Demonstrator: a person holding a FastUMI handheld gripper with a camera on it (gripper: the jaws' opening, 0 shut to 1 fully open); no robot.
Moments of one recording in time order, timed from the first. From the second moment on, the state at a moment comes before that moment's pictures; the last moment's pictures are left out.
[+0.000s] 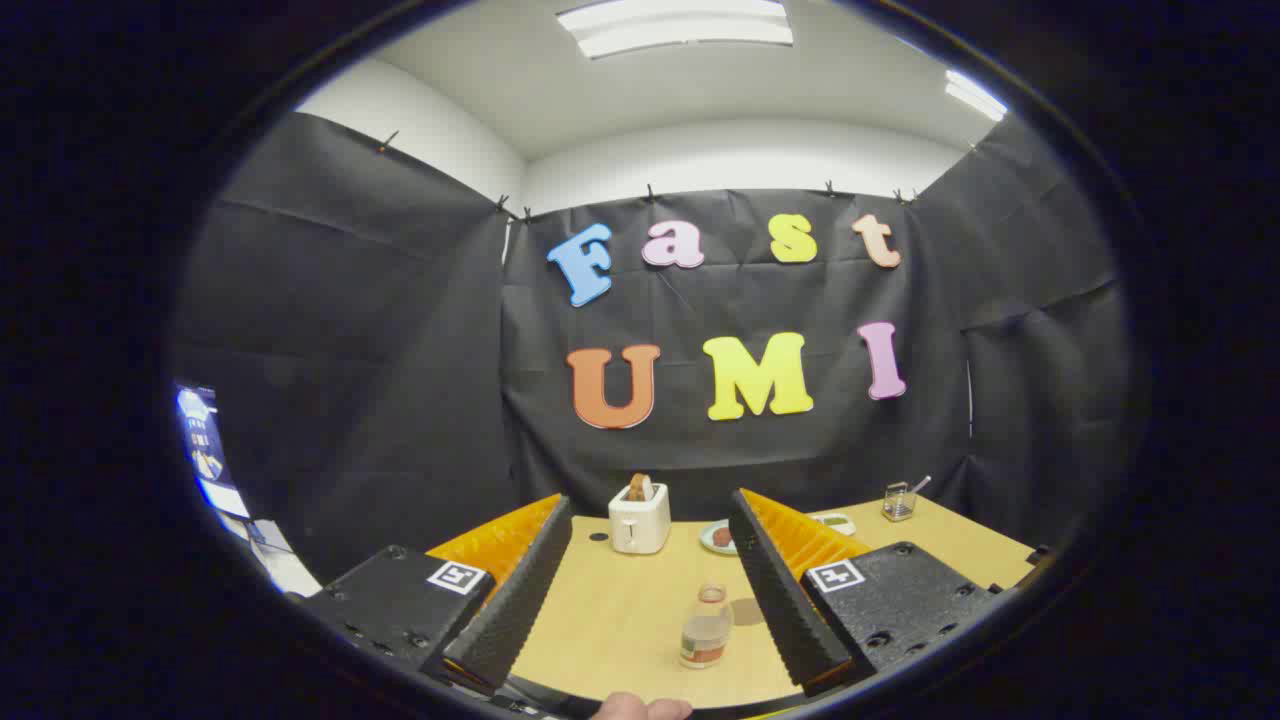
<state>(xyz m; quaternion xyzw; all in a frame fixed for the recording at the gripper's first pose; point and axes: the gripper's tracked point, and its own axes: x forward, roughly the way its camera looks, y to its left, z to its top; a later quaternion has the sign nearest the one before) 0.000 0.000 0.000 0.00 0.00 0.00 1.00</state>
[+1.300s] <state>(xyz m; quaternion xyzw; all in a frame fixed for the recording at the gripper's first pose) -0.004 0.002 -0.006 -0.01 0.01 0.00 1.00</state>
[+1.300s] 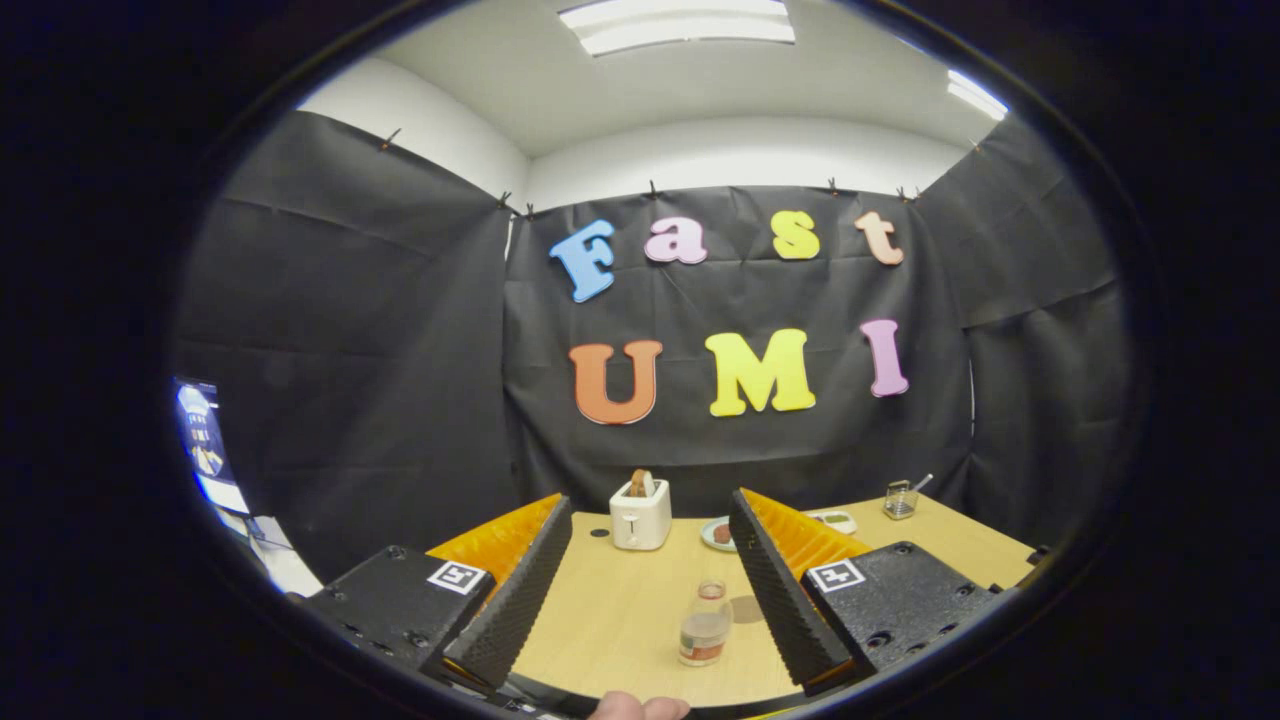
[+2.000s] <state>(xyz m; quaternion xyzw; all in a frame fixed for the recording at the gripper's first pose) -0.009 -0.003 -0.003 0.00 0.00 0.00 1.00</state>
